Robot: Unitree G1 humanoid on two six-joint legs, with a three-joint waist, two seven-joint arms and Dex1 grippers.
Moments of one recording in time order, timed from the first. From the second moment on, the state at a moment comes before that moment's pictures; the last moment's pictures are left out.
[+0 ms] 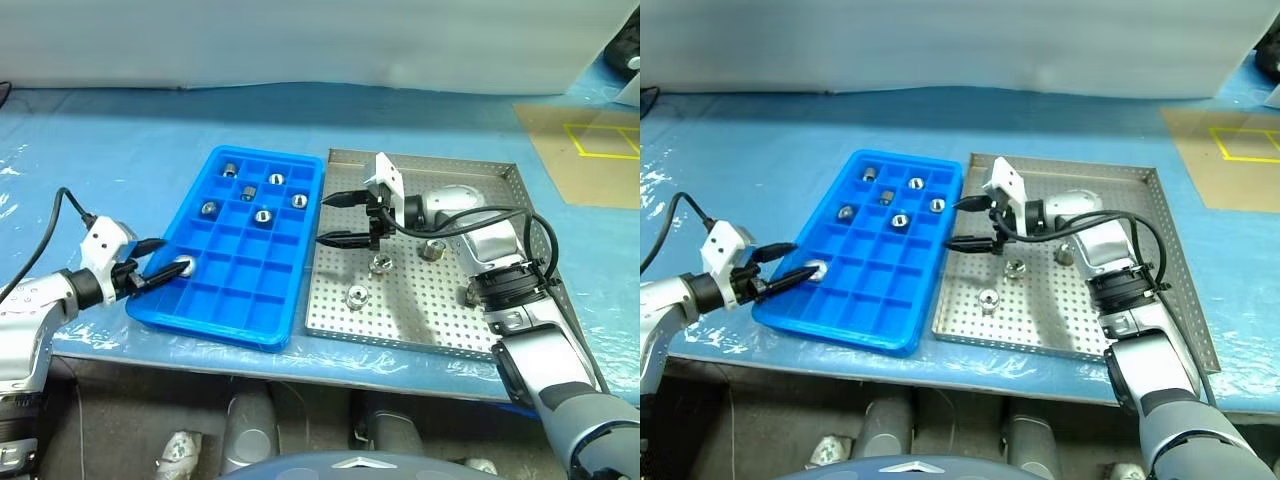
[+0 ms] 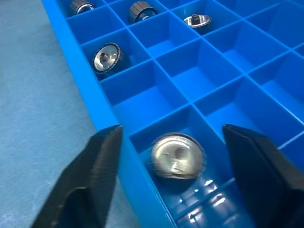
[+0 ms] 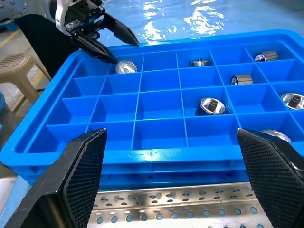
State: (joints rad) left arm -0.08 0.78 0.31 0.00 -0.33 0.31 -0.94; right arm -0.78 -0.45 0.21 0.22 0.30 0.47 1.20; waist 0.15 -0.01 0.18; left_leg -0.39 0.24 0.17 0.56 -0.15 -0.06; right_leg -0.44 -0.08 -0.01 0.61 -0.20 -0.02
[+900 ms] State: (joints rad) left arm -0.80 0.43 -0.12 0.47 -0.22 0.06 -1.08; right arm -0.48 -0.67 -0.01 -0.17 0.40 0.69 1.01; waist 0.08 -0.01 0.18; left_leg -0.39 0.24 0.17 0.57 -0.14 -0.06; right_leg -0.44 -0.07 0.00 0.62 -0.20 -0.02
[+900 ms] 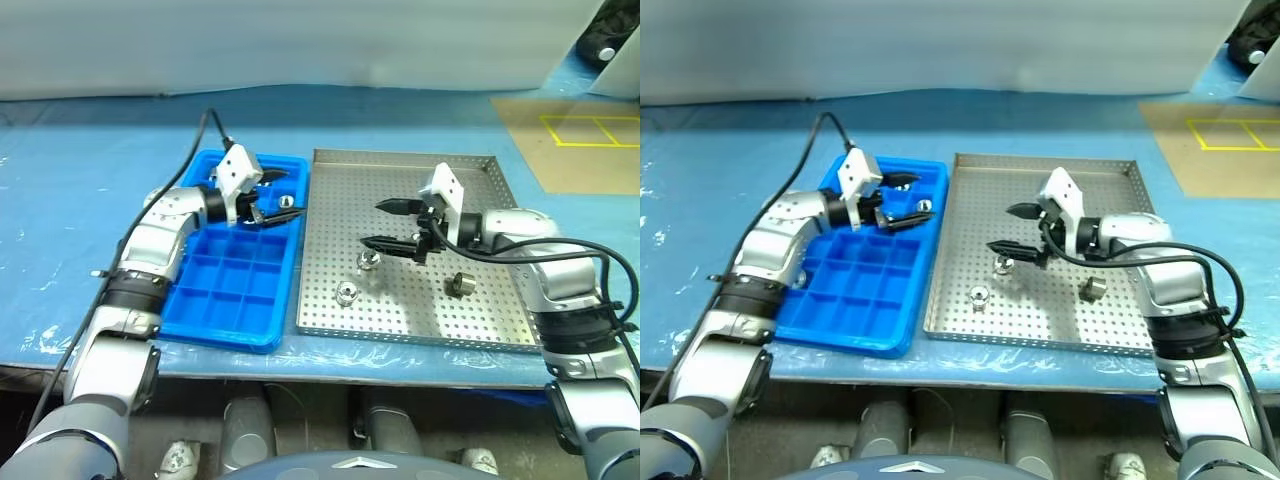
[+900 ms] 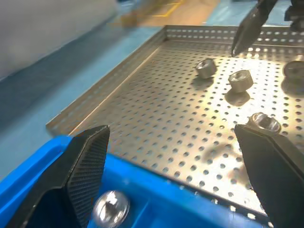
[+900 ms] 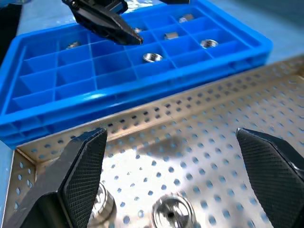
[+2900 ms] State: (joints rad) left arm -1.05 0.10 -0.23 1.21 0.15 -0.39 -1.16; right arm -0.12 -0.81 -0.22 -0.61 0.67 0.87 0.72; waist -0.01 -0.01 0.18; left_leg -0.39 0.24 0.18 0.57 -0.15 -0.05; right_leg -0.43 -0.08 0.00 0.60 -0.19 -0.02
